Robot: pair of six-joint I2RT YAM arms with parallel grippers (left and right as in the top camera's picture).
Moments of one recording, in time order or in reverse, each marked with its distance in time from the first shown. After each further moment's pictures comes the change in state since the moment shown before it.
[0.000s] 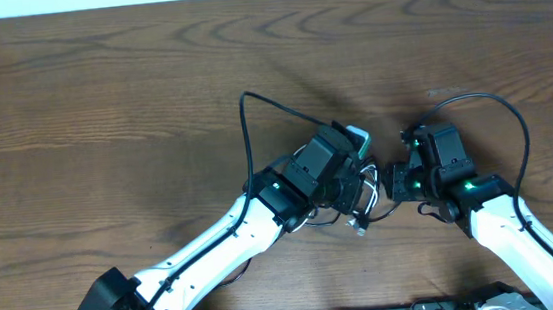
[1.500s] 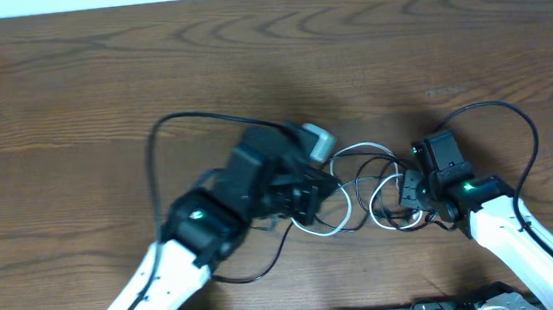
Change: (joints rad) left arm 0.173 -0.382 -0.015 -0.194 0.254 0.017; right arm 0.007 0.000 -0.003 -0.153 0.195 0.124
